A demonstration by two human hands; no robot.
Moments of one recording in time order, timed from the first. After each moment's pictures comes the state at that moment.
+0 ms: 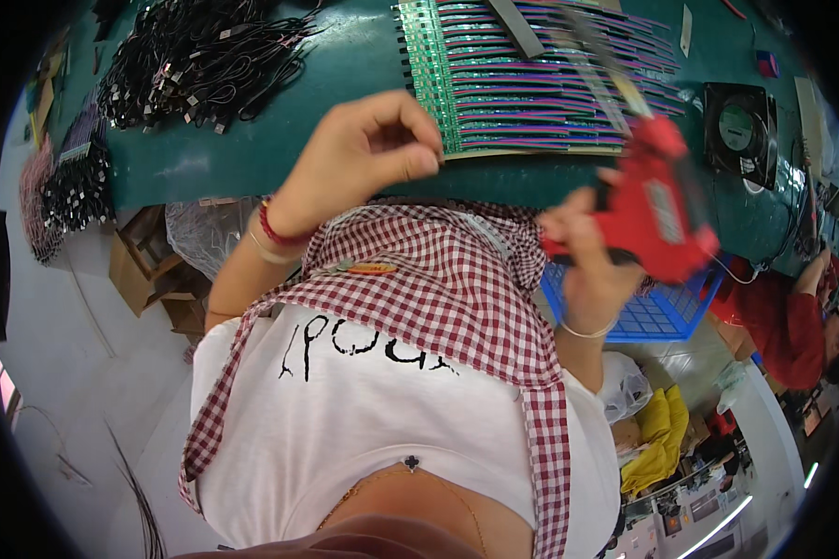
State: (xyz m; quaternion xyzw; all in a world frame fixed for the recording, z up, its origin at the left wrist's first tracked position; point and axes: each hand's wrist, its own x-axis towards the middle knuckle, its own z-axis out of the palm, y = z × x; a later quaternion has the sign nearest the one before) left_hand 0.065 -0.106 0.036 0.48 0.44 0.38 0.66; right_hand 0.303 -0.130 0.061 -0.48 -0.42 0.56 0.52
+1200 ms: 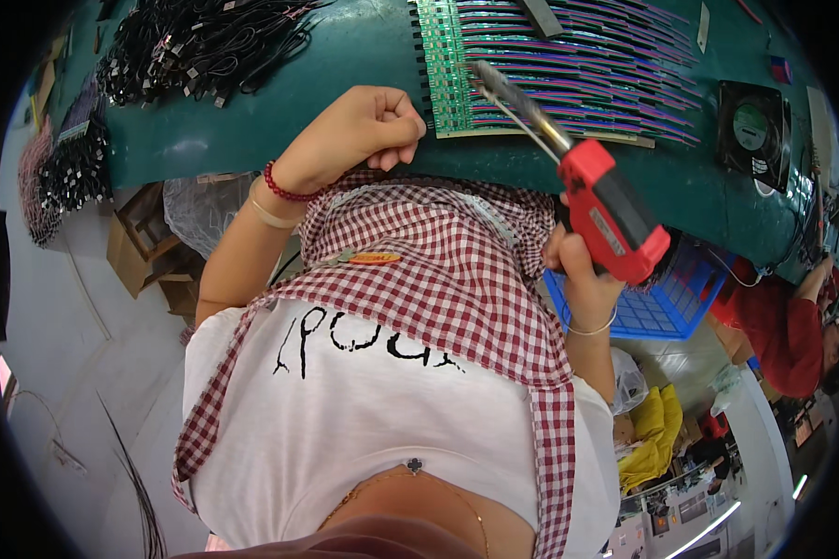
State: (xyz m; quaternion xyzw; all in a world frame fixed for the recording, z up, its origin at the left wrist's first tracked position) left_hand 0.051 -0.110 0.009 0.37 0.52 0.25 0.73; right_hand 0.331 -0.163 0.041 -0.51 -0.46 0.62 0.39
